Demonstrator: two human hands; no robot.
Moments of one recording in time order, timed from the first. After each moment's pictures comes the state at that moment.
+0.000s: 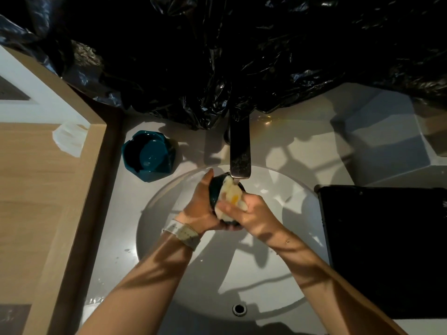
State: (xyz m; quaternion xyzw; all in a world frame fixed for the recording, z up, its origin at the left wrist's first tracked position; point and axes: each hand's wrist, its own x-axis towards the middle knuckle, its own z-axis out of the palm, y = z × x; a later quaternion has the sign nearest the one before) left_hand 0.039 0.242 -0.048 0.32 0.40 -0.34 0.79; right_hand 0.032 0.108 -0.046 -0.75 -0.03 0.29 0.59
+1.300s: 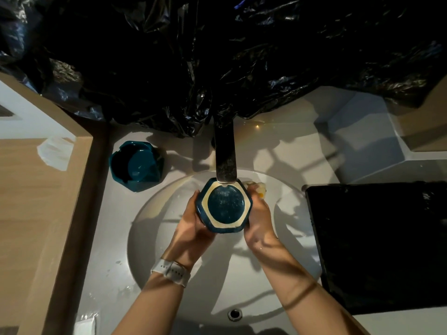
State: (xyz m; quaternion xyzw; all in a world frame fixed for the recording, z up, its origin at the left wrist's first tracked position) left_hand -0.002 0.235 -0.068 0.40 0.28 -0.16 0.86; right_hand 0.037 0.110 -0.070 -0.53 0.34 0.15 0.76
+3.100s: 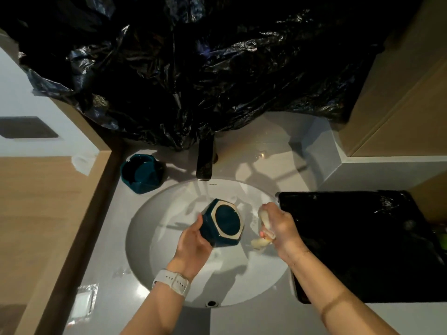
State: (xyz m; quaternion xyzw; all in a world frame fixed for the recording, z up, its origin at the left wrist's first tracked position) left_hand -0.051 0.178 -0.034 0.33 0.35 -0.11 0.87; right_hand -0.003 -0.005 -0.003 -0.65 0.26 0.21 0.68
